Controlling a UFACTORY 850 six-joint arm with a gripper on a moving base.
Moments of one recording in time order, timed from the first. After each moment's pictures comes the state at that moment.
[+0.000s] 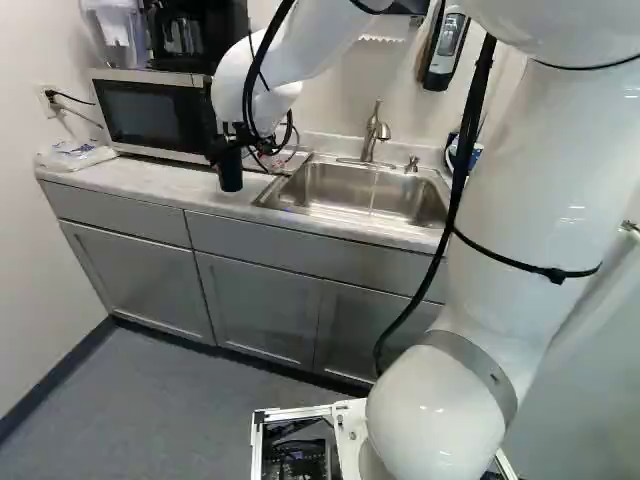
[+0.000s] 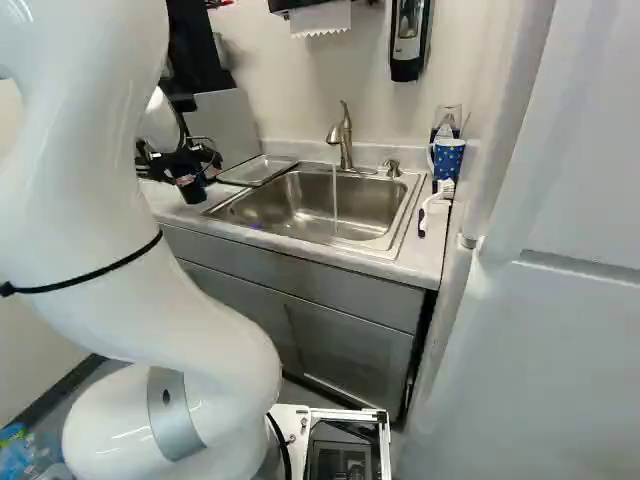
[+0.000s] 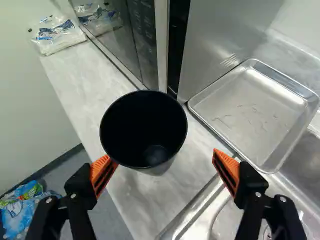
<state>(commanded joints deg) 29.5 -6.2 -60.4 -1.0 -4.4 0.0</state>
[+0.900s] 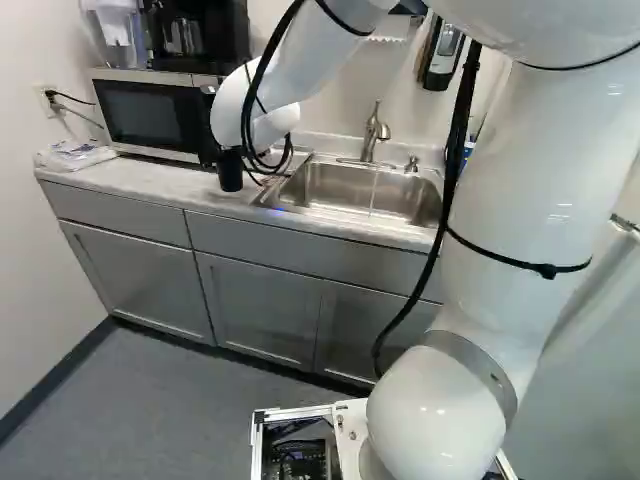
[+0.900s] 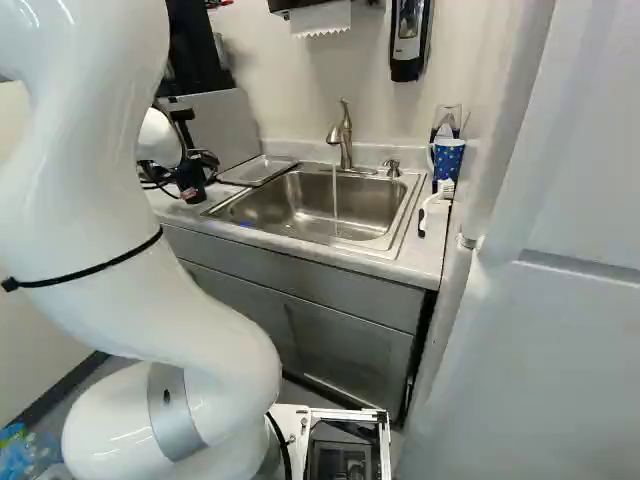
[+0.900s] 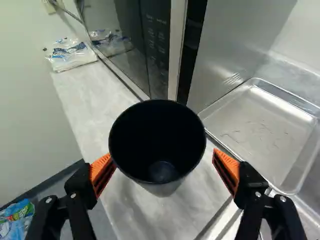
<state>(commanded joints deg) 30.6 -7.6 -56.1 -1.0 10.8 0.0</state>
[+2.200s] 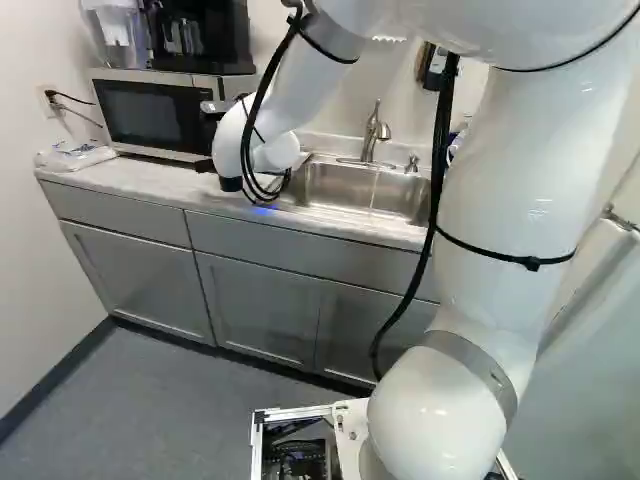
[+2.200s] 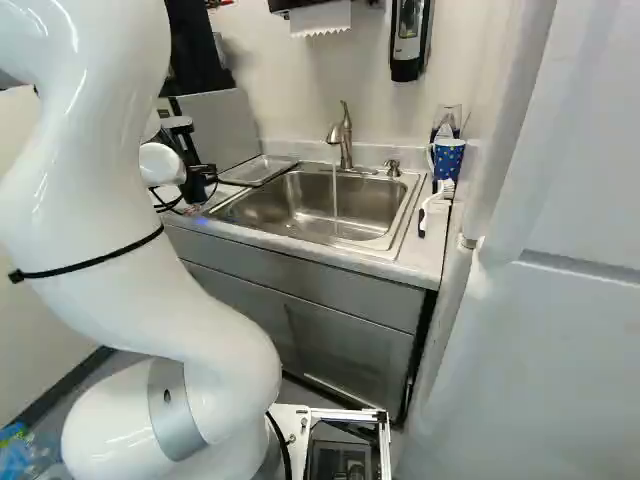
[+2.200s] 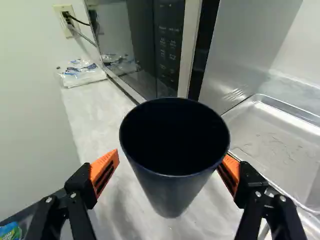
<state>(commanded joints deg) 31.5 -10.0 -51.1 -1.0 28.4 0.0</state>
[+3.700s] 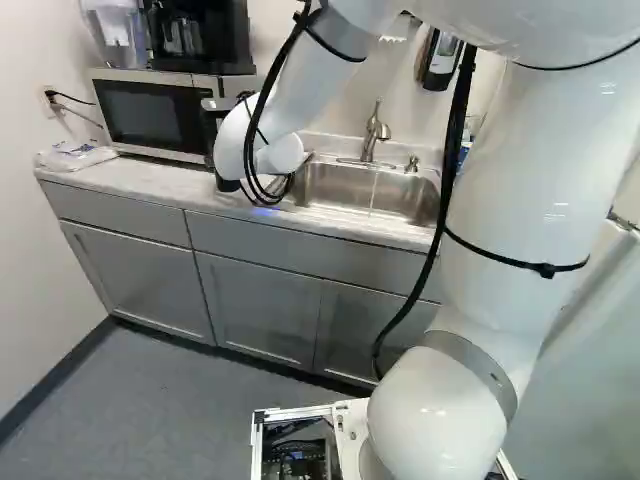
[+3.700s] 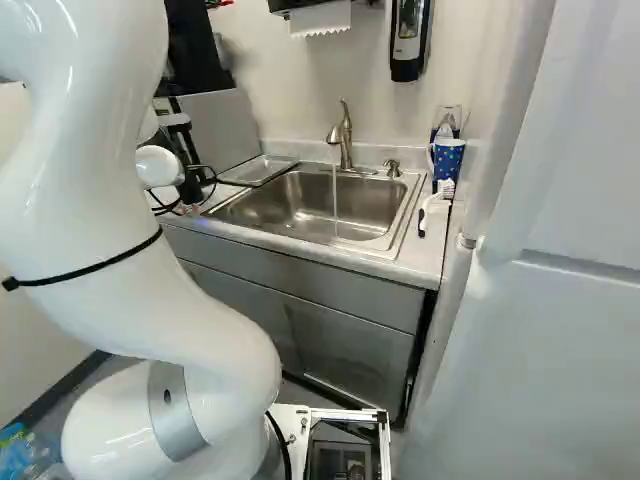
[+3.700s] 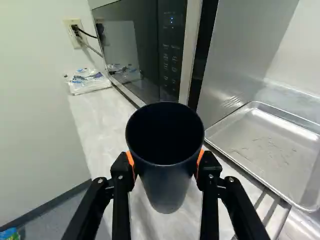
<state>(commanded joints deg) 31.8 -7.8 -48.8 -1.0 30.6 0.0</state>
